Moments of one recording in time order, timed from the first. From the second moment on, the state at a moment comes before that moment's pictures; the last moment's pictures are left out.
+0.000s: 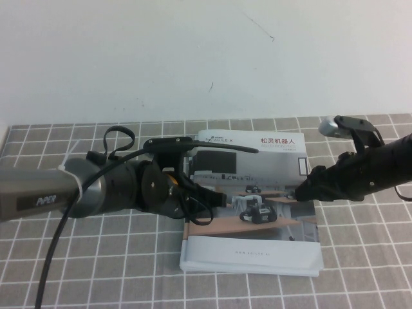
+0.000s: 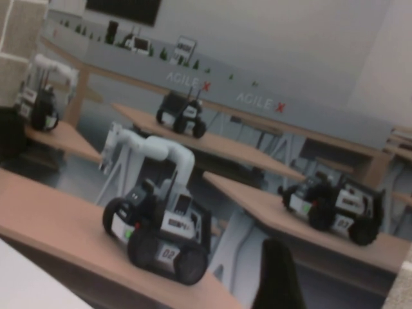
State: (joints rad) right arm 0.16 1.96 -1.12 1.02 0.63 -0.90; left arm -0.52 1.94 -1.09 -0.34 0.18 -0.09
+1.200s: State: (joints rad) right arm 0.16 1.91 -1.16 1.18 0.77 -0.92; left arm -0.52 1.94 -1.09 -0.34 0.18 -0.09
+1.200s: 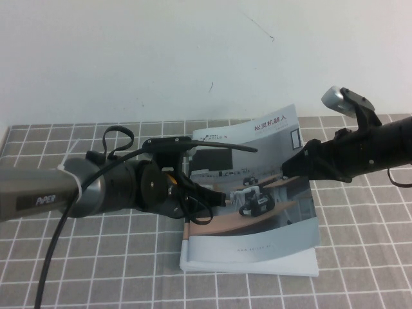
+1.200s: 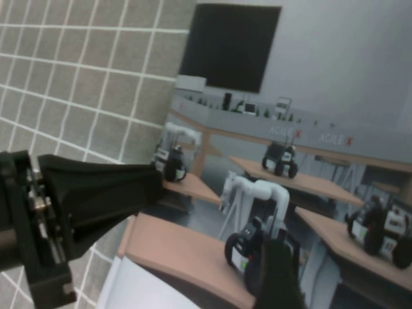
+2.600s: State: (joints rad) right arm 0.16 1.90 -1.29 0.93 0.93 -0.76; left arm -0.52 1.94 -1.09 -0.34 0.18 -0.09
